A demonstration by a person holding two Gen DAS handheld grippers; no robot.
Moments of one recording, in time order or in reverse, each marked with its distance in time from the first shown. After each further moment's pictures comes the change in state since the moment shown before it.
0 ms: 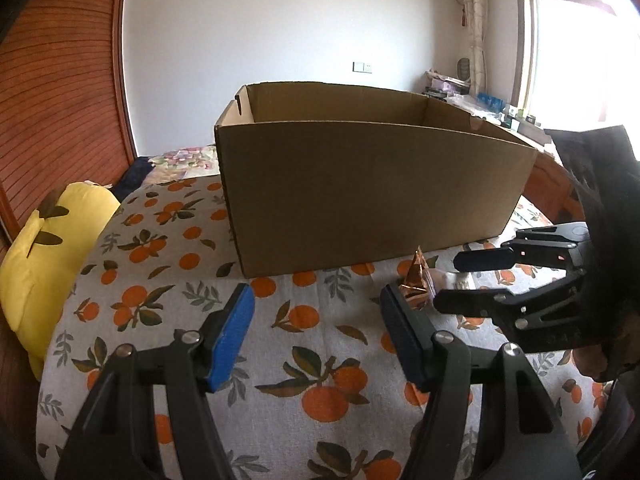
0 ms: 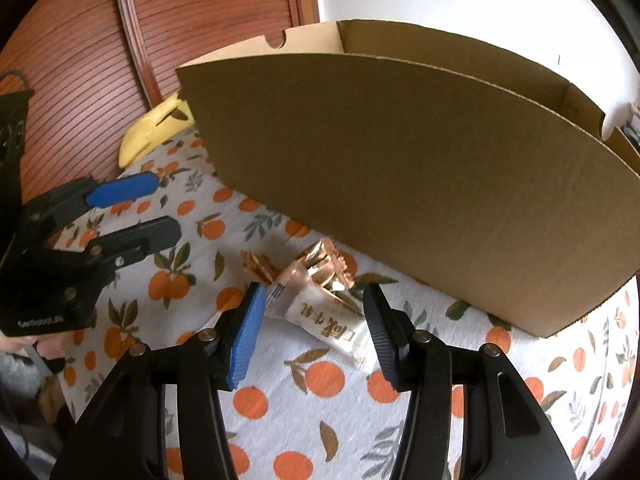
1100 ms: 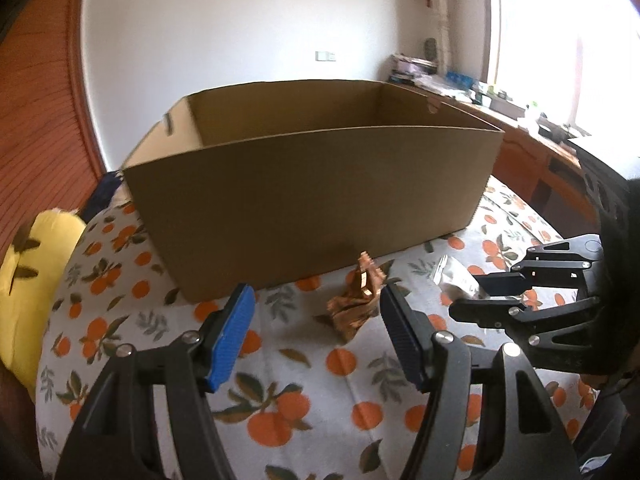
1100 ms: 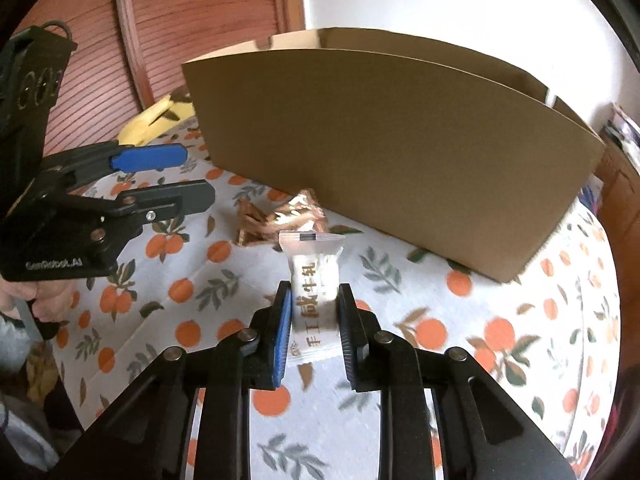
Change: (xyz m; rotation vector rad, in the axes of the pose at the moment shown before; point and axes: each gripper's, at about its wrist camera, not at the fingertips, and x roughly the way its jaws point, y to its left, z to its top) left arm 0.015 -0.040 0.021 0.119 0.048 -0.086; right arm -0.031 -0.014 -0.041 0.045 -0.051 -0.063
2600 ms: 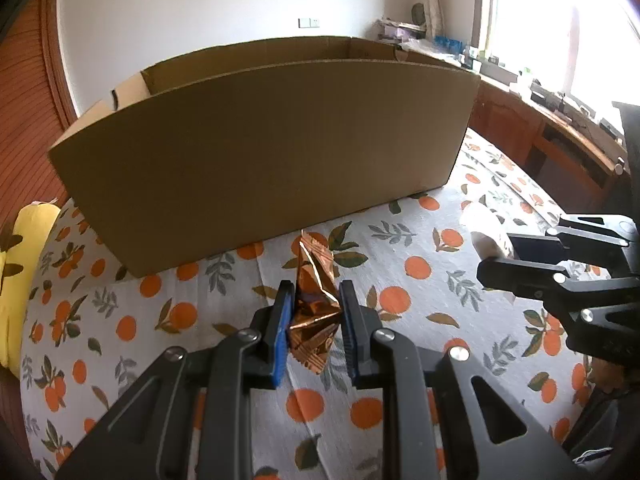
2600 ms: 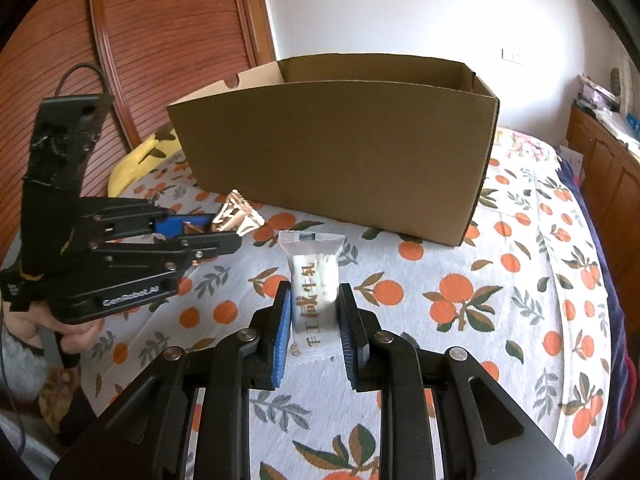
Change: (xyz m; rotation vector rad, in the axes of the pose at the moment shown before) left arm 0.000 -0.023 -0.014 0.025 0.123 -0.015; right arm -0.047 -0.021 -0.026 0.109 -0.090 -0.022
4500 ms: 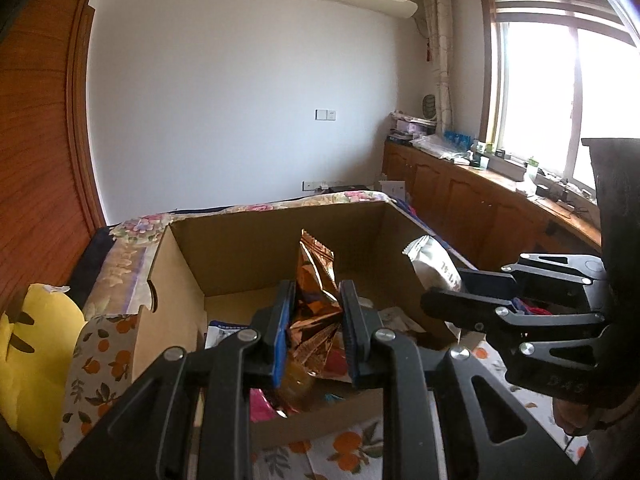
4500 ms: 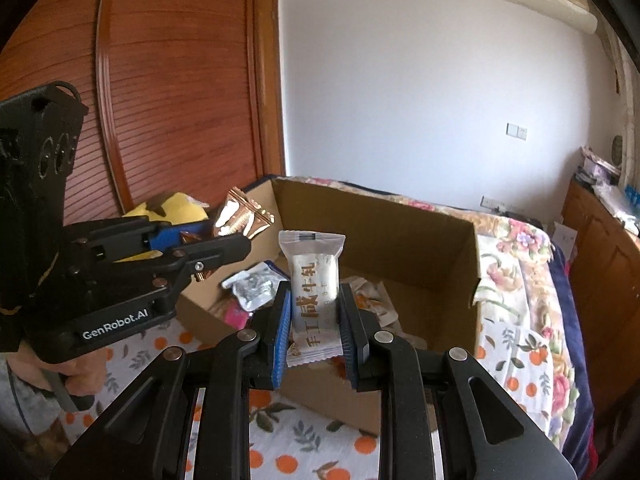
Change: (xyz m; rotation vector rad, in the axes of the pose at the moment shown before) left arm -0.016 0.048 0.129 -0.067 -0.325 0.009; right arm 0.006 -0.006 0.146 -0.106 -0.188 -0.032
